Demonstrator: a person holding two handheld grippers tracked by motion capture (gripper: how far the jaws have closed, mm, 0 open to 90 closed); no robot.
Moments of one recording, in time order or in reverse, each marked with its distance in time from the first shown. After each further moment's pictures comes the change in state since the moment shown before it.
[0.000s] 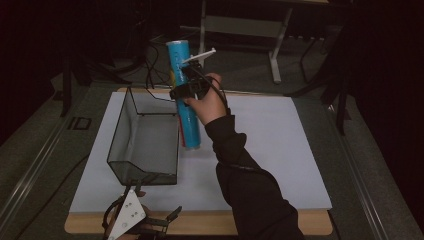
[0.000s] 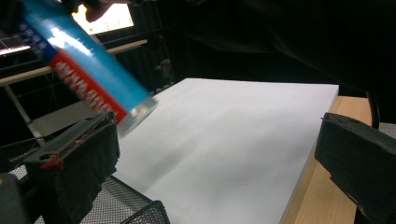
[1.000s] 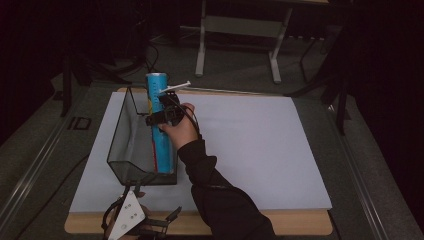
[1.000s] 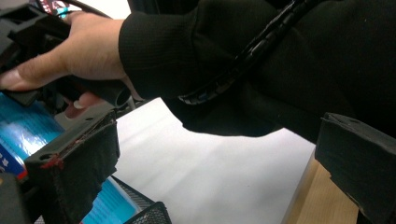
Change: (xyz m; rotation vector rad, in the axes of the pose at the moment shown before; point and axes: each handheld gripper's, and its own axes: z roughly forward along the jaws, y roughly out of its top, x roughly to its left) left arm -0.001 0.001 -0.002 -0.005 0.007 0.006; right arm 0.039 -0.050 0.085 0.078 0.151 0.113
